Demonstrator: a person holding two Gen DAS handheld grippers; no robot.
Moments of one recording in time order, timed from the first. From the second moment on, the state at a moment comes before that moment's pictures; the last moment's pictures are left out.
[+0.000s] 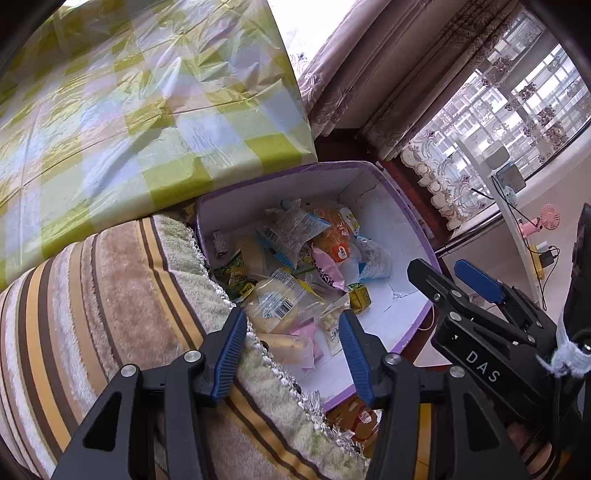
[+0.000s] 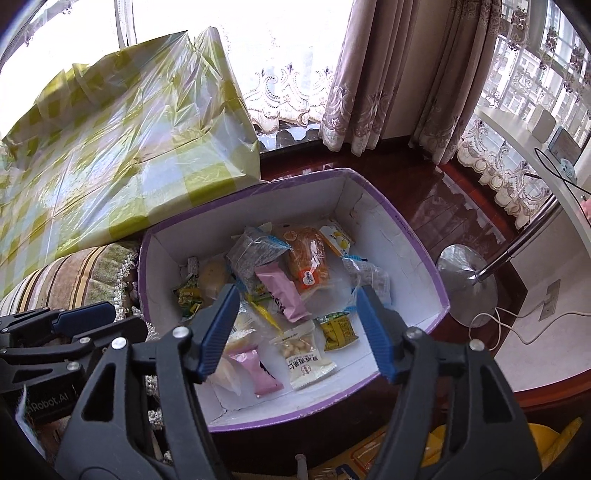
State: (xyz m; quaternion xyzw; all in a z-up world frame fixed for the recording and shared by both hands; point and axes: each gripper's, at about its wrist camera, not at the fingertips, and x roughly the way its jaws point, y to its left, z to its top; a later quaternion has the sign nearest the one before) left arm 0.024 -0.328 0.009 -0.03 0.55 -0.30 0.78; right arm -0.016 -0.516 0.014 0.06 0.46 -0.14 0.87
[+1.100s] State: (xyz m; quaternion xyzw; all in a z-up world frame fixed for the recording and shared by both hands) left arm 0.002 -0.333 0.015 -0.04 0.51 -0.31 0.80; right arm -0.036 -0.522 0.009 0.05 0.48 -0.17 0.86
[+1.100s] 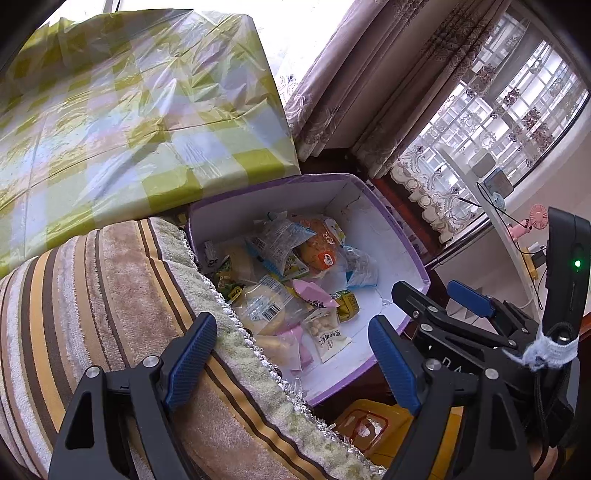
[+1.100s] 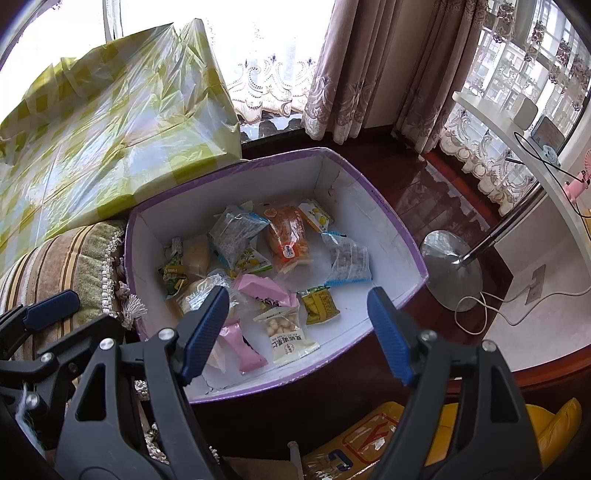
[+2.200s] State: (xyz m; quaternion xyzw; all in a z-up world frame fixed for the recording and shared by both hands) left arm 0.004 -0.331 0.013 -0.02 0.51 -0.28 0.81; right arm -0.036 -0.522 0.004 0.05 0.48 -0.17 0.86
